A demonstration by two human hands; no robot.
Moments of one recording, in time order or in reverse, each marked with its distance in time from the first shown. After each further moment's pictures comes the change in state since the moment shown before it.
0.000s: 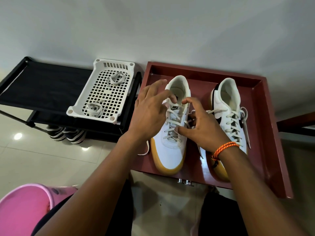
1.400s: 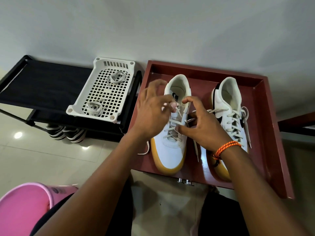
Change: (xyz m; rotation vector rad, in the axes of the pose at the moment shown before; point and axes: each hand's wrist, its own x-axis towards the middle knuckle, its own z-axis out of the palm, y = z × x) left_hand 0.002 -0.002 0.010 -0.018 0.014 -0.053; right_hand 0.001 -0.001 -0.002 0.014 -0.033 0.019
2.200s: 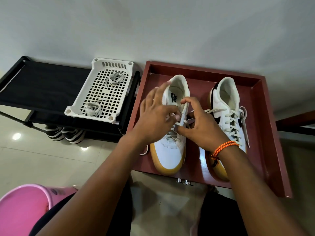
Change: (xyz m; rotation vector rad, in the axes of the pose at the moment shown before) left_hand -0.008 0.003 0.002 0.106 -0.171 0.102; right_hand -0.001 0.000 0.001 -0.016 0.010 -0.010
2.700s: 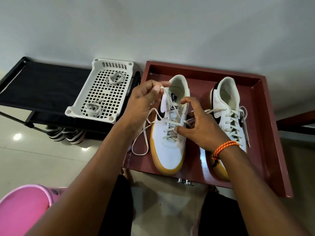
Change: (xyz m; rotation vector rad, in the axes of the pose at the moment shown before) left_hand 0.006 0.005 -0.037 -1.125 0.144 -0.211; right_hand 0.001 0.002 0.001 0.014 -0.028 0.019
